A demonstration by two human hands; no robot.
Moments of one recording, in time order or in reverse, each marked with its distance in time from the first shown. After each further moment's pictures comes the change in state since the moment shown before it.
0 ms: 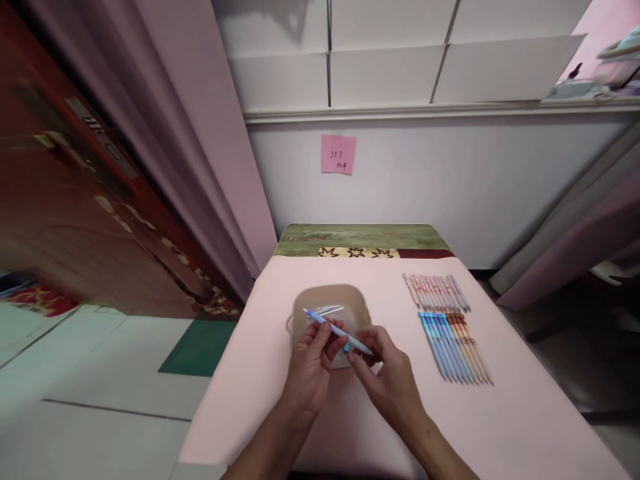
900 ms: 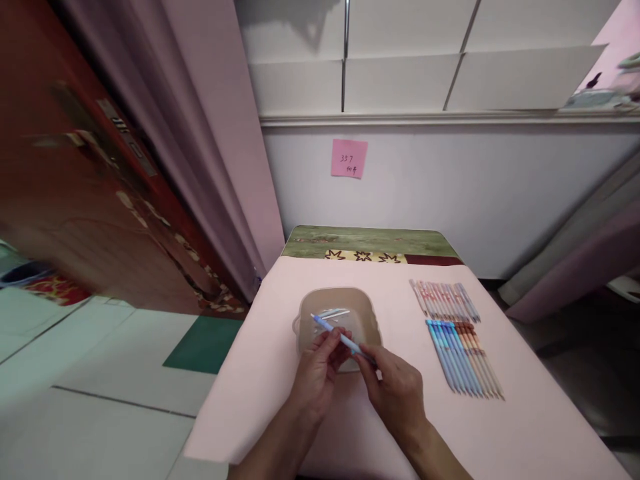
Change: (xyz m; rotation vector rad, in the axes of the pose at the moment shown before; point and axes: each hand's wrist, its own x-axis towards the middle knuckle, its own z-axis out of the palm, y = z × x) left_hand 0.003 -0.006 -0.016 -0.003 0.023 -0.106; right_hand -0.007 0.017 0.013 -0.359 0.189 -0.392
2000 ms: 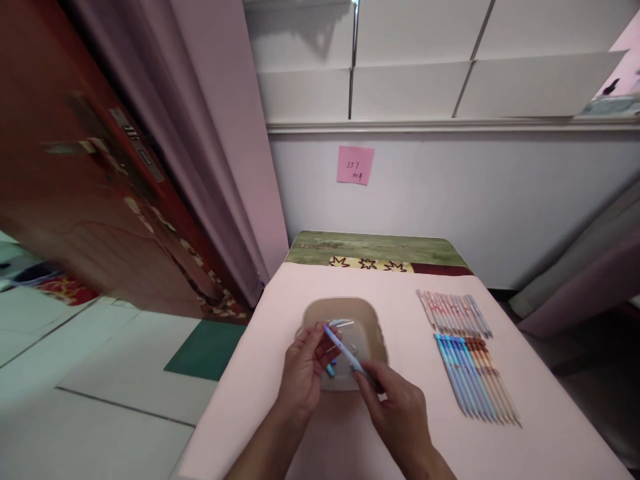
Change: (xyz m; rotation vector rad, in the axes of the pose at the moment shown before) left_hand 0.012 0.033 0.001 0.059 0.051 0.161; right_hand -0.001 0.002 0.012 0.057 -0.049 0.093
